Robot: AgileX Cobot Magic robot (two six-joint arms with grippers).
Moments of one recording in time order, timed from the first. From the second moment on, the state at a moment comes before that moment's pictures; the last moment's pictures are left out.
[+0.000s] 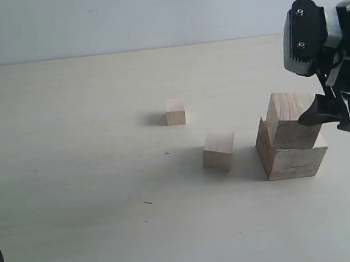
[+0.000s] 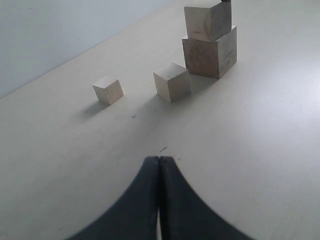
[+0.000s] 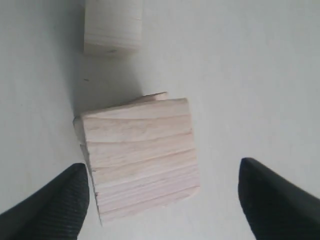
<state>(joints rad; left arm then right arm) -0.82 0.01 0.00 -0.13 0.37 0.34 0.07 1.43 -0.96 0.23 0.80 -1.28</state>
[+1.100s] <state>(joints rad) -0.82 0.01 0.00 -0.13 0.37 0.34 0.14 1.07 -0.67 0.23 0.57 0.00</state>
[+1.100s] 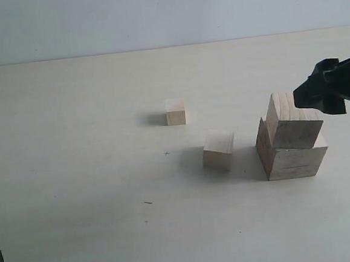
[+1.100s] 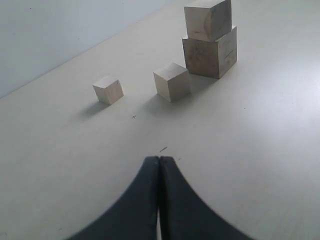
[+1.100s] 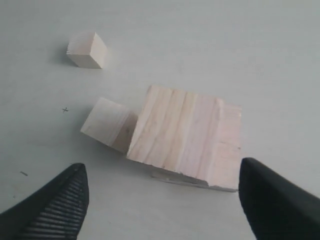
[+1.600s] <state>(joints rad) -0.82 0.01 0.00 -0.13 0.37 0.34 0.21 1.24 -0.69 0.06 0.48 0.12</state>
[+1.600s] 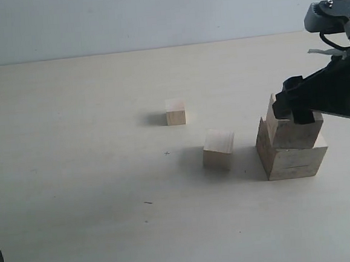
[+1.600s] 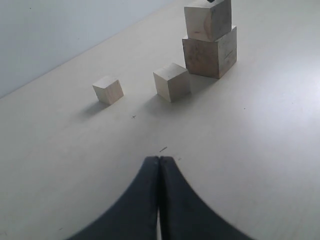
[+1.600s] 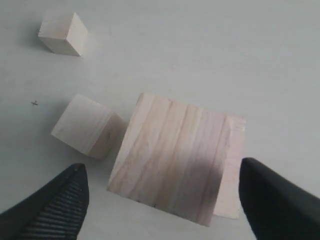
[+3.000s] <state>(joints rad) -0.82 0.01 0.00 -0.13 0.37 0.34 0.21 1.31 -0.70 0.03 0.51 0.01</state>
